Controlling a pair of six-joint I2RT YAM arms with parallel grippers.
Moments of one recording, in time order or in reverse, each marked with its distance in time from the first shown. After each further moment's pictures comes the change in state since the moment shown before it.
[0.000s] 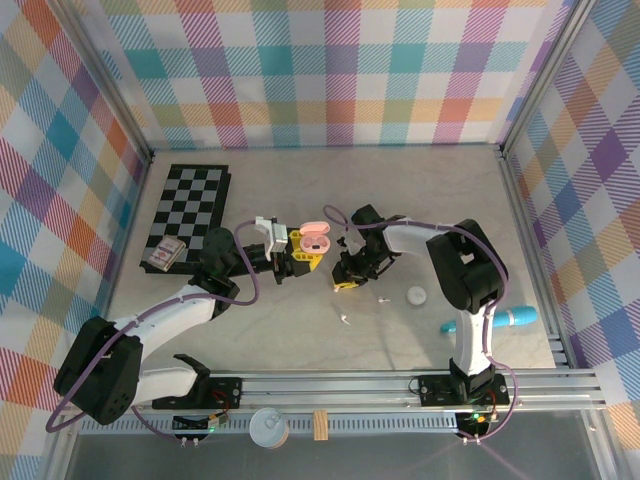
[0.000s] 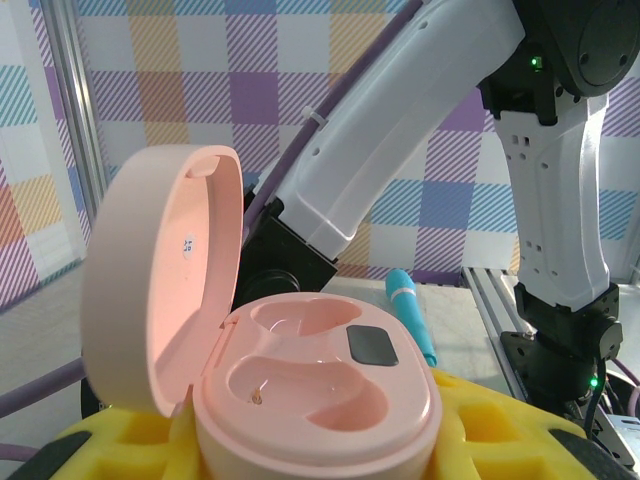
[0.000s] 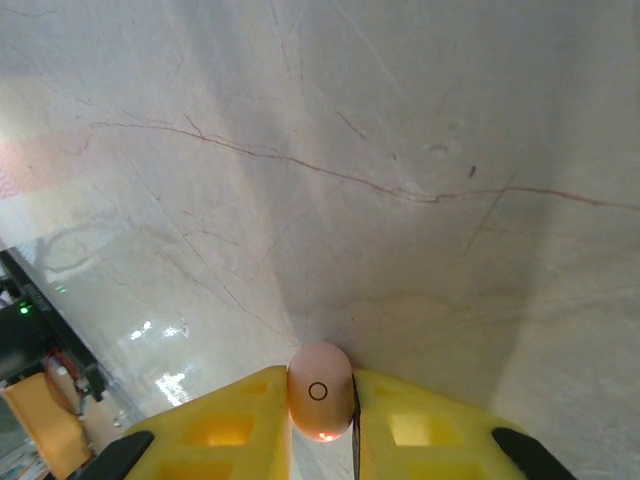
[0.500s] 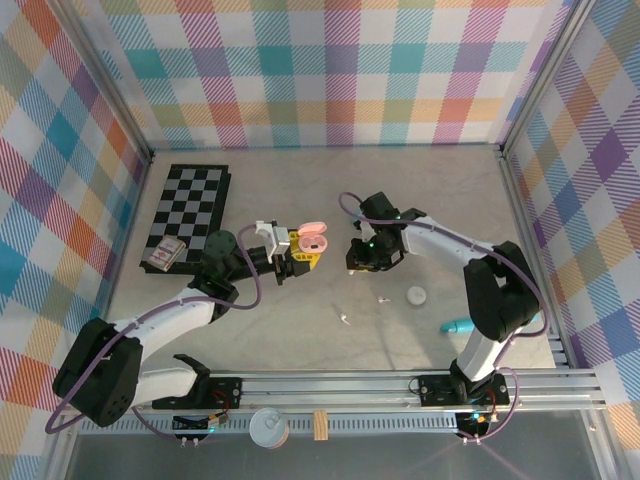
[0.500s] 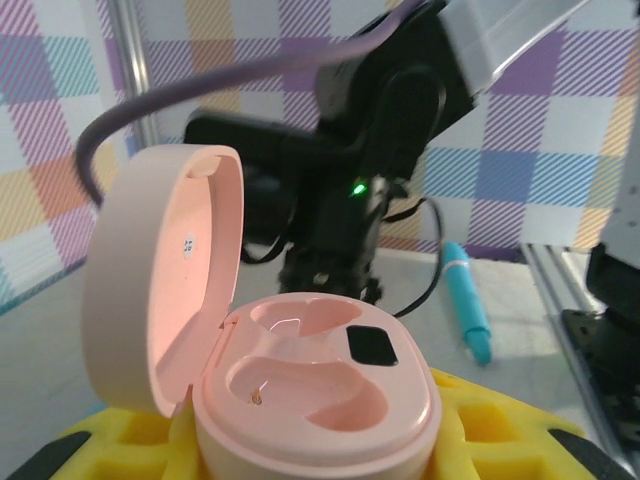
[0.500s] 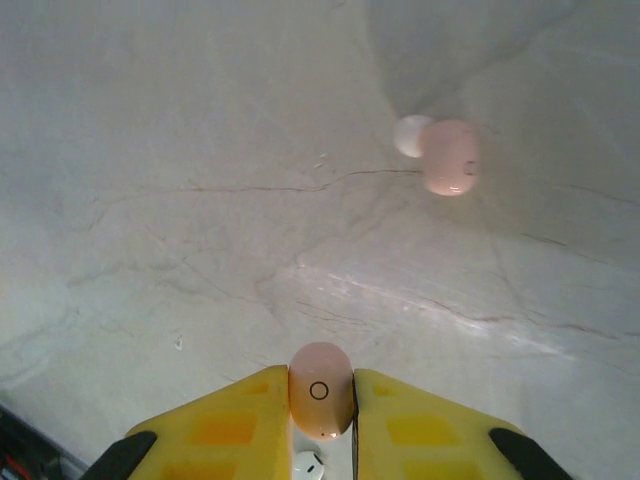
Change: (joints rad) left arm 0.000 -0.010 -0.040 -0.060 -0.128 0.104; right arm 0.004 -0.265 -0.029 -0.085 0.325 0.167
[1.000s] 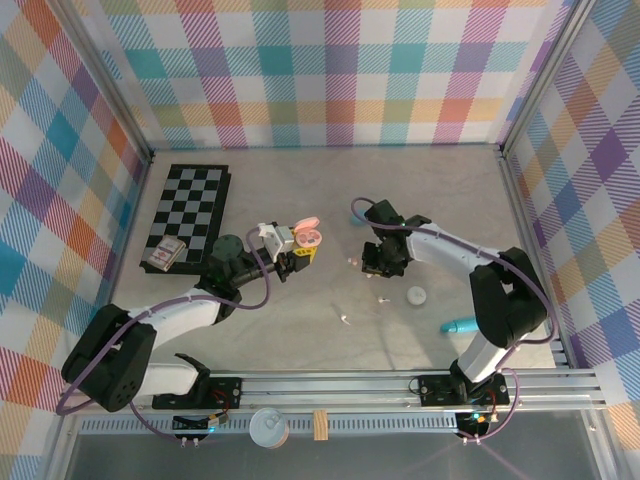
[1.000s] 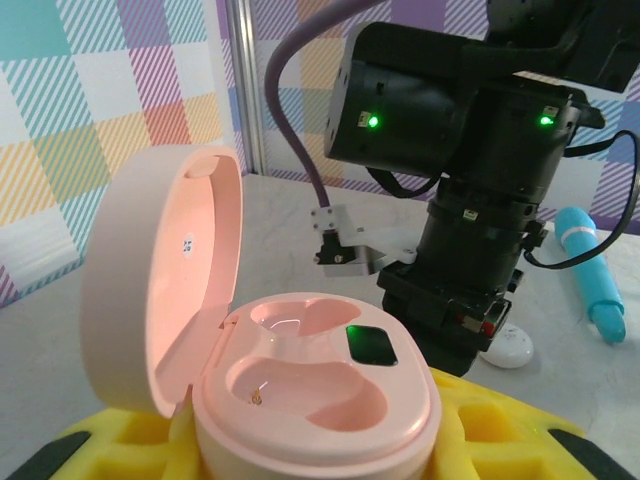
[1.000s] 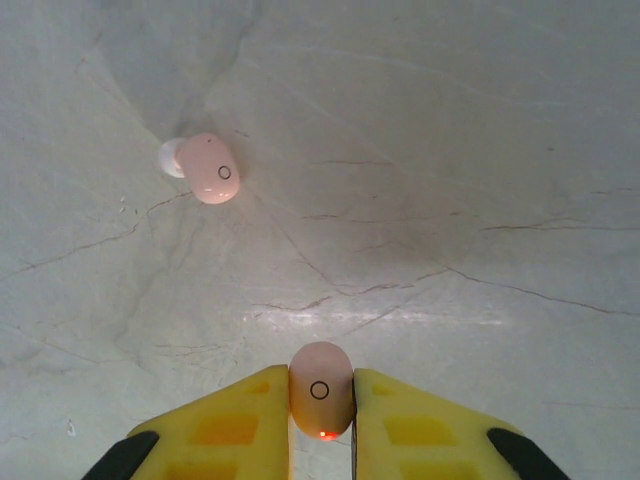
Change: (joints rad) left arm 0.000 0.087 -0.044 0.063 -0.203 0.061; right arm 0.000 -0.049 -0.074 -0.024 0.223 0.194
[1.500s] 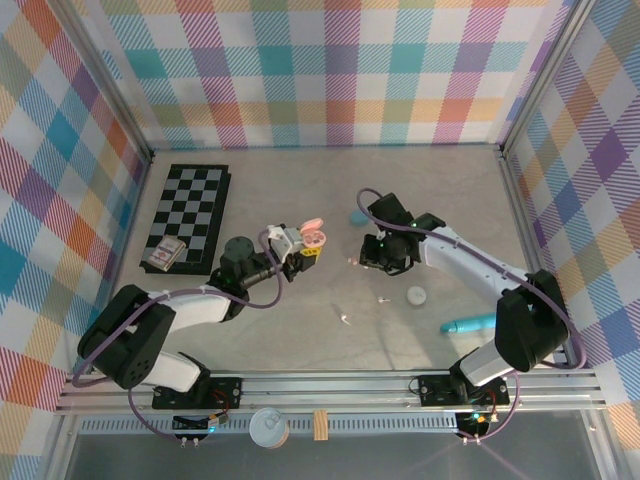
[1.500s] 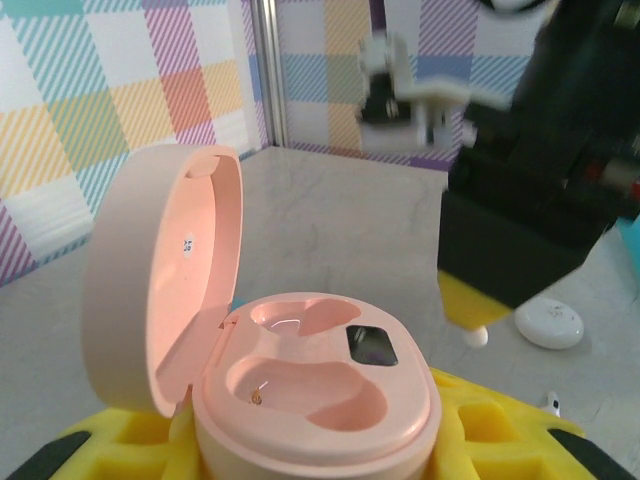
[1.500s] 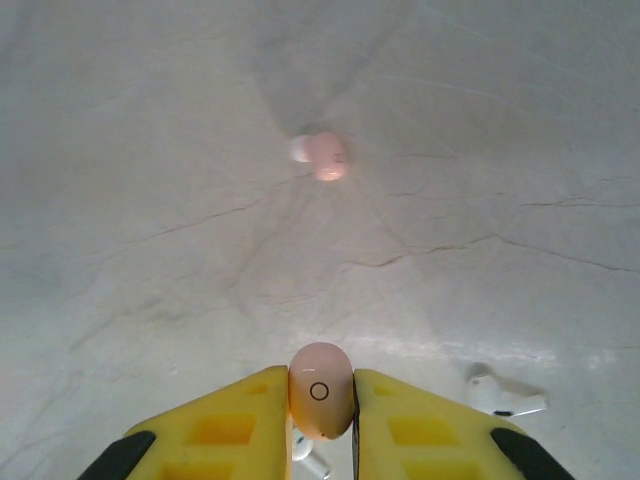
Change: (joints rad) left arm -0.056 0.142 0.000 0.092 -0.101 0.039; right arm 0.052 -0.154 0.059 -0.058 -0.009 0.011
